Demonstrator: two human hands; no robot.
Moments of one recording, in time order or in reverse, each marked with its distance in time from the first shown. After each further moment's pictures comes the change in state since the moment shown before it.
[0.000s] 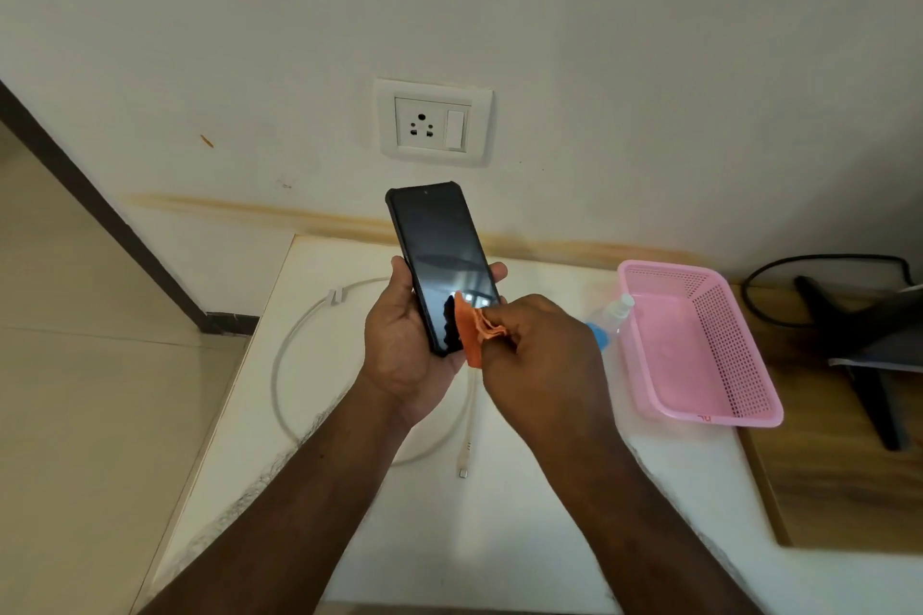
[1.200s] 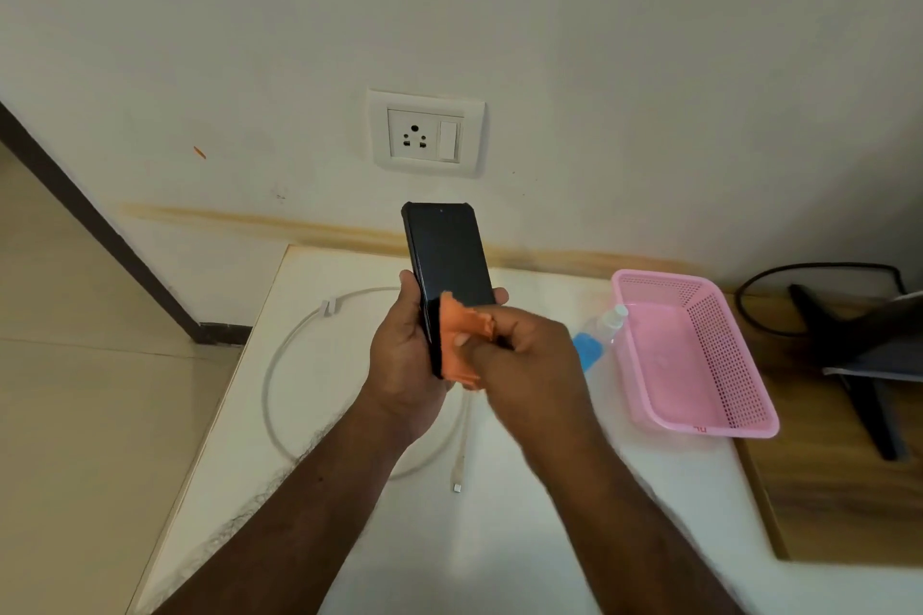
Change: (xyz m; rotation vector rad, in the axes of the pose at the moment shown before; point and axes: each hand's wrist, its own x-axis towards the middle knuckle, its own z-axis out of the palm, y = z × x) left_hand -0.005 -0.001 0.006 0.108 -0.040 0.011; right_hand 0.001 -0.012 0.001 0.694 -0.056 0.193
